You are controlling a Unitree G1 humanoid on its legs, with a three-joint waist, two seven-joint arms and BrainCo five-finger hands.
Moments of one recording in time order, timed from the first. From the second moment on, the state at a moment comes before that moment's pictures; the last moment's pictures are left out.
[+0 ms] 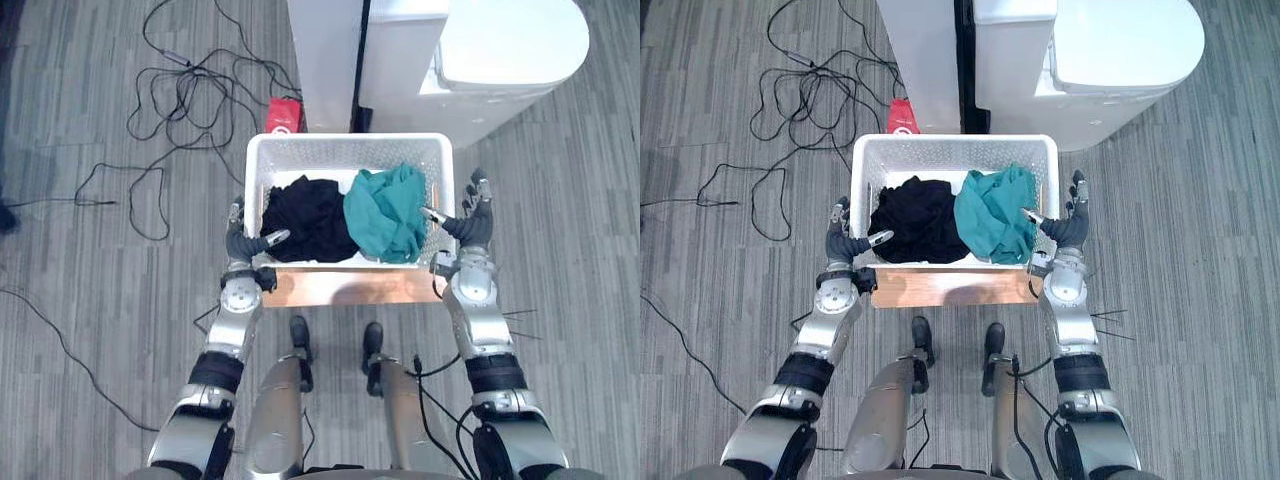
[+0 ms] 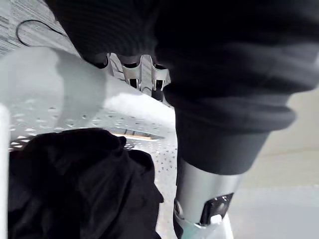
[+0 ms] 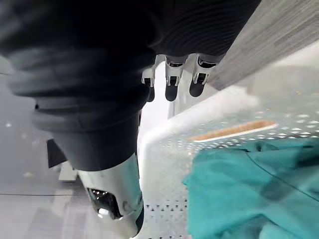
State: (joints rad) left arm -0.50 0.16 -0.04 0.54 -0.06 -0.08 0.38; right arm -0.47 -0.13 -0.08 0.33 0.05 -0.05 -0.38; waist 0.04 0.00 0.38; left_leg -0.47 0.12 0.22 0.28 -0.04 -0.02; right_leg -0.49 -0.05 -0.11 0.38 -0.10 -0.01
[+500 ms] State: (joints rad) left arm -0.65 0.15 0.01 0.71 0.04 -0.01 0.46; right arm -0.64 -0.10 -0.13 0.53 -0.02 0.01 -0.48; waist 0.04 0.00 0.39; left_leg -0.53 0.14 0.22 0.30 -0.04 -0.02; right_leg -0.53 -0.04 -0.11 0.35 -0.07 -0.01
